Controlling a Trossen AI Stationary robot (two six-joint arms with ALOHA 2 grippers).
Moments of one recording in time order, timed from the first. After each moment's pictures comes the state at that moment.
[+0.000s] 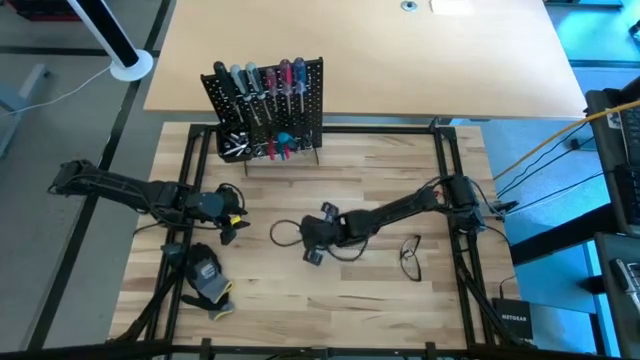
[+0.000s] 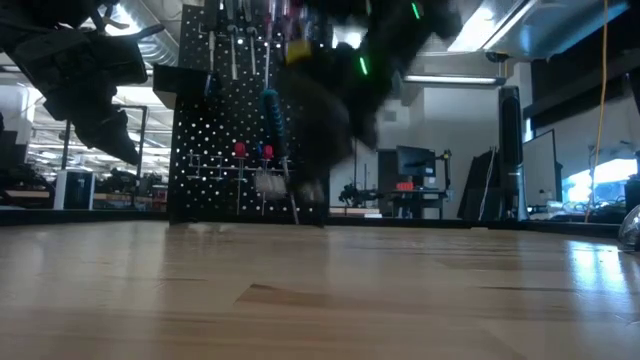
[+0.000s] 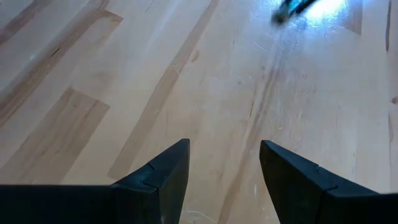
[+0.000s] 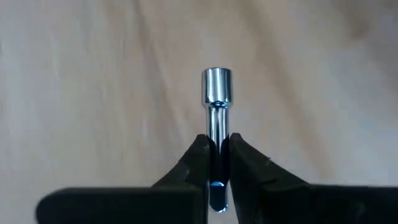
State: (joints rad) left arm -0.17 0.67 0.37 -0.49 -0.22 -0.52; right arm 0.20 2.05 1.43 -0.36 0.34 0.41
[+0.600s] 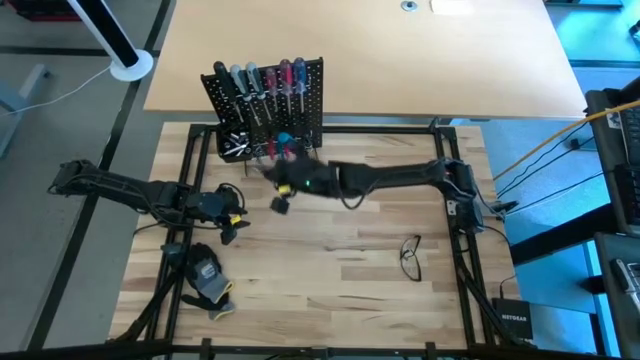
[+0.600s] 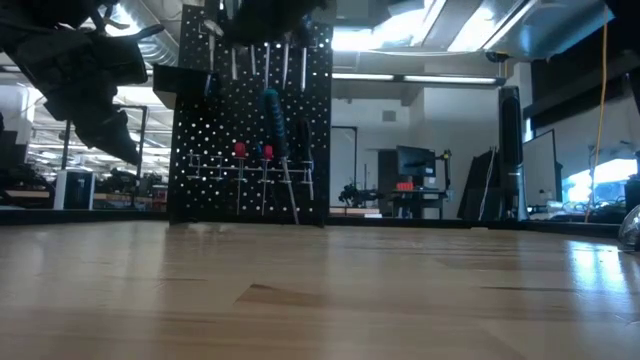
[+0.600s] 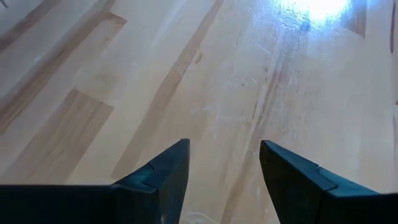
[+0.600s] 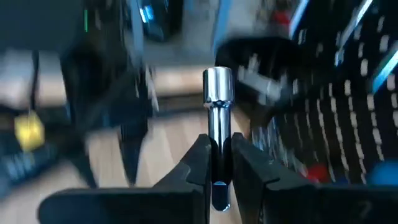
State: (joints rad) left arm -0.17 0.67 0.37 -0.49 -0.24 -0.52; right arm 0.00 2.03 1.82 -0.17 0.33 -0.02
